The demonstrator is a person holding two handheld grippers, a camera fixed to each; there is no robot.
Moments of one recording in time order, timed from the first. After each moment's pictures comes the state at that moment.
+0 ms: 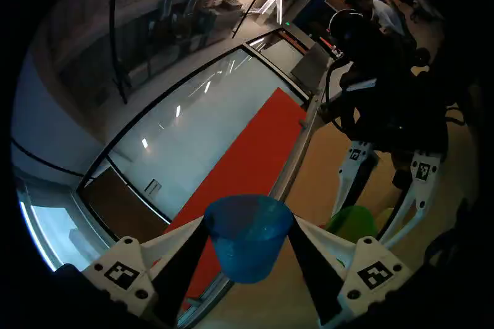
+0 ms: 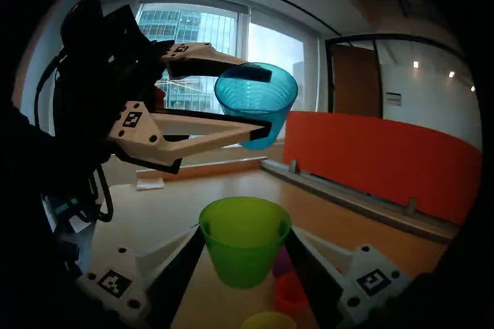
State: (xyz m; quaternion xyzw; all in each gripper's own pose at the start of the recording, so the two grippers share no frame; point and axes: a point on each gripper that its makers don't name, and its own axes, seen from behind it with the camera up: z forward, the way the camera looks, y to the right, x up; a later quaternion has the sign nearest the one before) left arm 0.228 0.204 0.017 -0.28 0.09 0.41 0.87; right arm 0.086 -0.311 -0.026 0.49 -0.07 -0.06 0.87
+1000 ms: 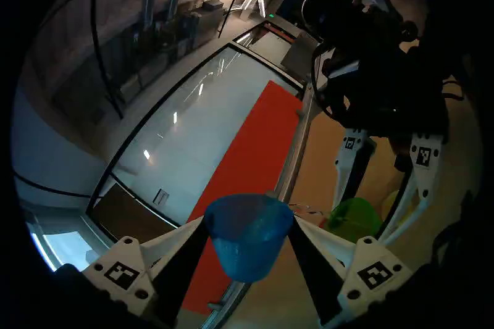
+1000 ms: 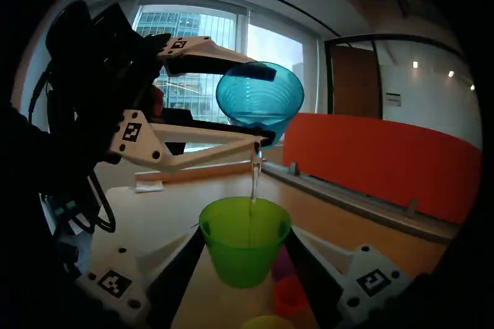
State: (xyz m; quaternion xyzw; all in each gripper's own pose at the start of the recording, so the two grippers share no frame) left arm 0.230 0.211 0.026 -0.27 0.10 0.47 0.84; right arm 0.088 -0.313 -0.020 0.49 -0.07 -0.06 0.87
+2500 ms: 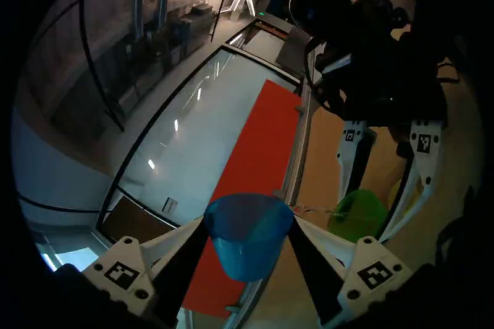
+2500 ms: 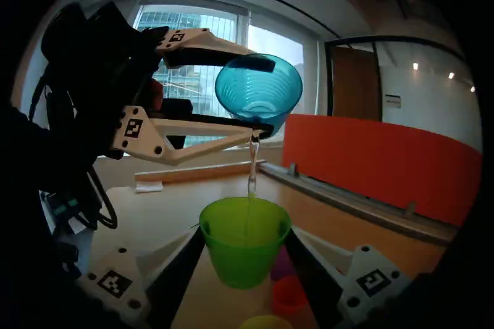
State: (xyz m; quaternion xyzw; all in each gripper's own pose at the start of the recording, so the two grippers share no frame) left arm 0.245 0.214 0.024 -0.26 0.12 0.51 0.81; right arm 0.092 -0.312 -0.020 0.49 -0.07 -0.06 0.87
